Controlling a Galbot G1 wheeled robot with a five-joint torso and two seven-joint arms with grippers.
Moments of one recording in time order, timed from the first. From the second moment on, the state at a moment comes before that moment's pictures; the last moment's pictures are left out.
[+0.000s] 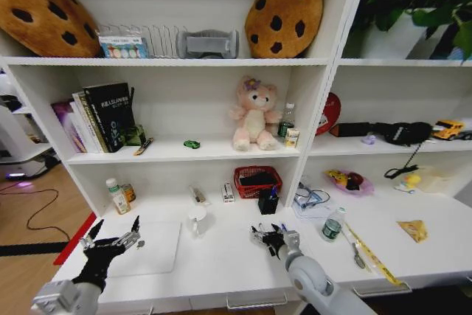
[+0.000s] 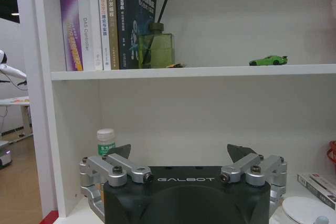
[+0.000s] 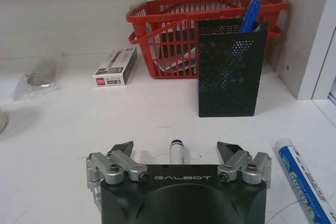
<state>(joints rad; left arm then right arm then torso) 1.95 -1.25 -0.88 -2.48 -0.45 0.17 -0.18 -1.19 0.95 0.04 1.89 0.78 -0.35 0.41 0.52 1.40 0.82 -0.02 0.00</state>
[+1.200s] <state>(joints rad) 1.95 -1.25 -0.88 -2.48 -0.45 0.17 -0.18 -1.12 0.92 0.09 1.86 0.45 0.09 0.17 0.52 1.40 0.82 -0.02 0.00</state>
